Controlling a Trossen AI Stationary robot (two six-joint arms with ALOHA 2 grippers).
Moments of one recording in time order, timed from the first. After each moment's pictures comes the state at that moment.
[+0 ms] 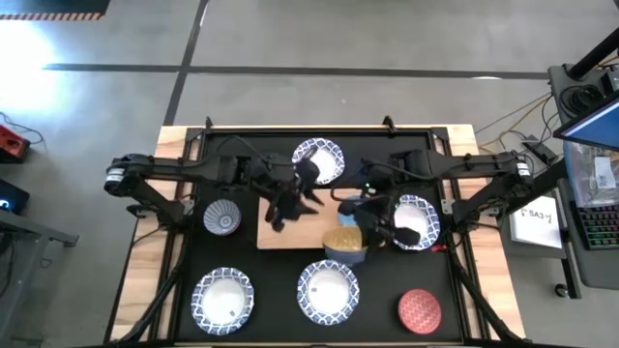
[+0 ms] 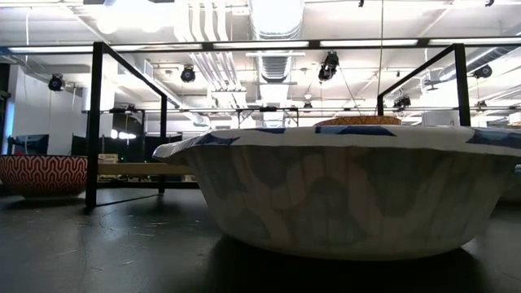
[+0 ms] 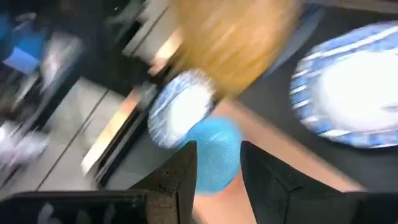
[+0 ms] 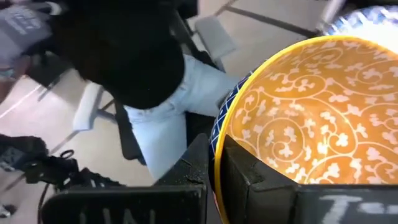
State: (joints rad) left arm -0.04 1.52 1.44 -0.49 0.12 0.87; right arm 0.03 1.53 1.60 -0.94 -0.95 -0.35
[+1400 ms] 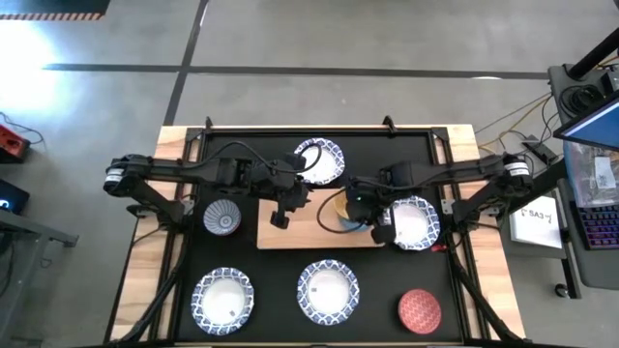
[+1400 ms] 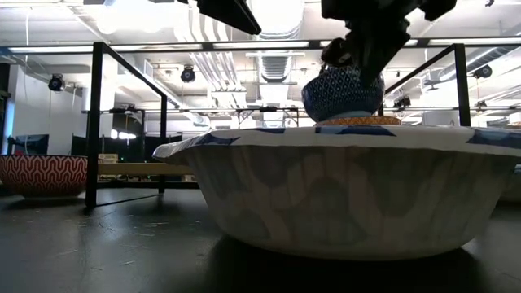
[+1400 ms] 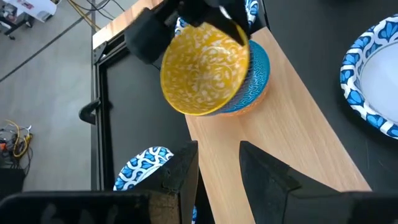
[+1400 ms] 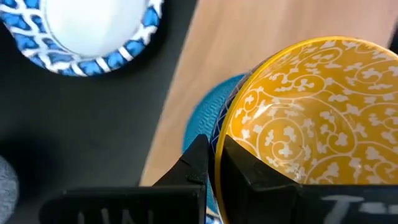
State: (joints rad) left arm -0.04 1.52 1.44 -0.65 -0.18 0.48; right arm 0.03 1.53 1.33 -1.02 -0.18 -0.29
